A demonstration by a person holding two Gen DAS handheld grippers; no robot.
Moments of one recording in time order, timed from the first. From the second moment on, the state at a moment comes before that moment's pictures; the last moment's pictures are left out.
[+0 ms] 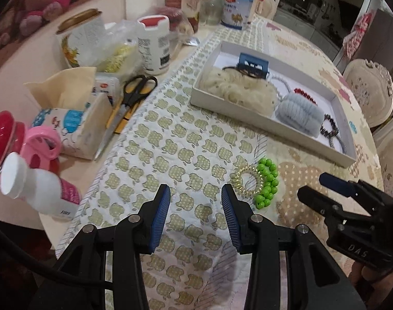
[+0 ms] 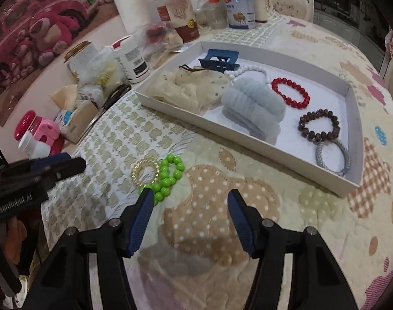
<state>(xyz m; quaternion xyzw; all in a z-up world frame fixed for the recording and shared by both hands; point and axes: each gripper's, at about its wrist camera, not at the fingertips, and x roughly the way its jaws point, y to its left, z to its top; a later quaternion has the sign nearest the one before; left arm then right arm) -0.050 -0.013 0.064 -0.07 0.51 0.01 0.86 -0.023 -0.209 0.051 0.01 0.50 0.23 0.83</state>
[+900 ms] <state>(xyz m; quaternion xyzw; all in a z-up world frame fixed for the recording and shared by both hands) -0.004 -0.047 0.021 -0.01 0.55 -0.05 0.84 0.000 -0.210 0.041 0.01 0.51 0.23 0.83</state>
